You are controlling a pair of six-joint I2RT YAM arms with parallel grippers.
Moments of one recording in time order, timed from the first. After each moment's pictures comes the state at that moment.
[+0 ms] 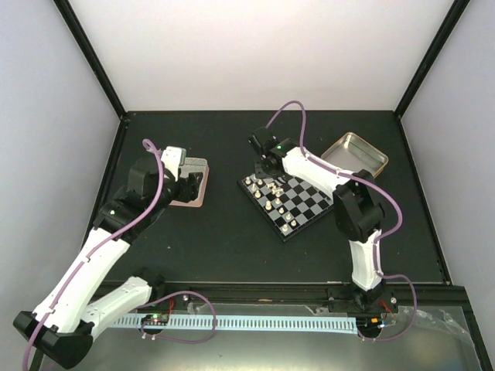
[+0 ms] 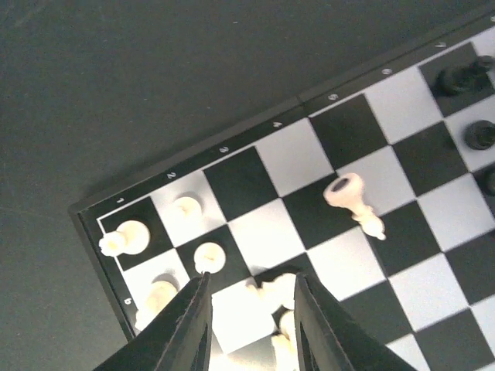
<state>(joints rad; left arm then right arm) -0.44 0.86 0.98 -0.64 -0.04 -0.24 0.68 2.04 1.67 -0.76 0.20 0.46</state>
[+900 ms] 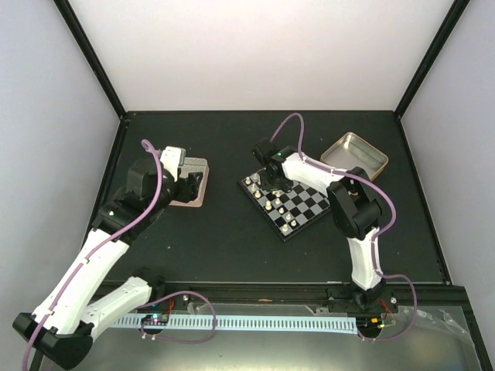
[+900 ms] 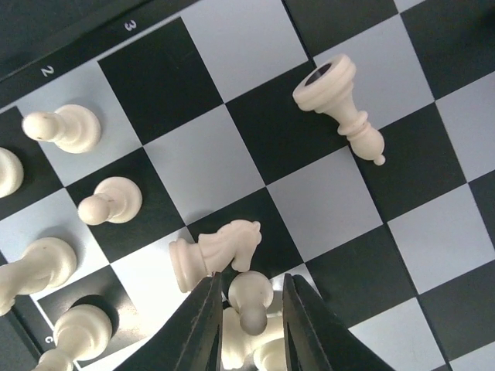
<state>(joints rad) -0.44 0.84 0.98 -0.64 -0.03 -0.24 0.65 2.05 1.55 -0.79 0.17 0.48</state>
